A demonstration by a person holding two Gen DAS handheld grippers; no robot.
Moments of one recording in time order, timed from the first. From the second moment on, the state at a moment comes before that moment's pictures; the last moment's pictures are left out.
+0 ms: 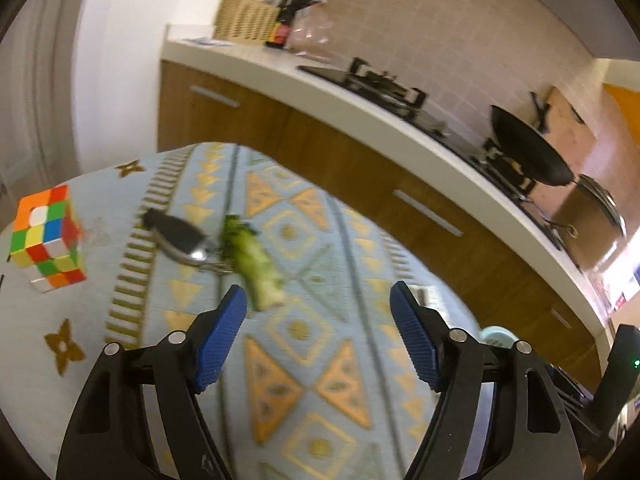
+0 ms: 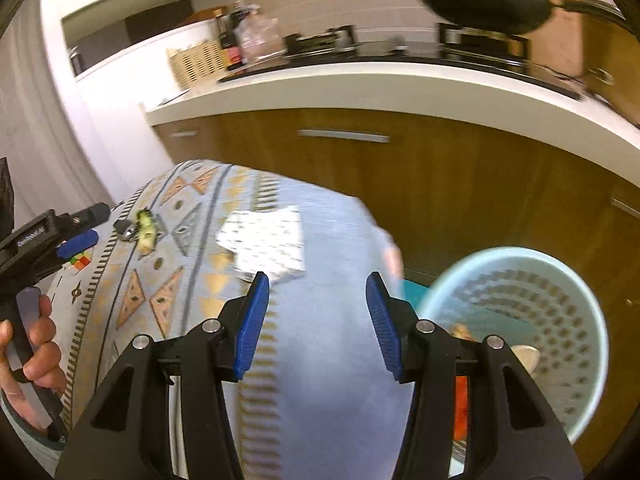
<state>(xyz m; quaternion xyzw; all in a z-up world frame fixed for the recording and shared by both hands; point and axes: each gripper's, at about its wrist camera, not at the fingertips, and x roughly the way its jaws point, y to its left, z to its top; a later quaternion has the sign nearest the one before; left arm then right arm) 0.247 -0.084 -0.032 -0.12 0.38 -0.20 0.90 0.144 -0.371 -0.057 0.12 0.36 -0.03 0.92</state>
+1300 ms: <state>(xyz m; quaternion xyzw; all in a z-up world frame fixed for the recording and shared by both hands) 0.269 -0.138 -0.080 -0.02 0.38 -0.22 0.90 0.235 -0.325 -0.107 0.07 0.42 -0.06 0.90</state>
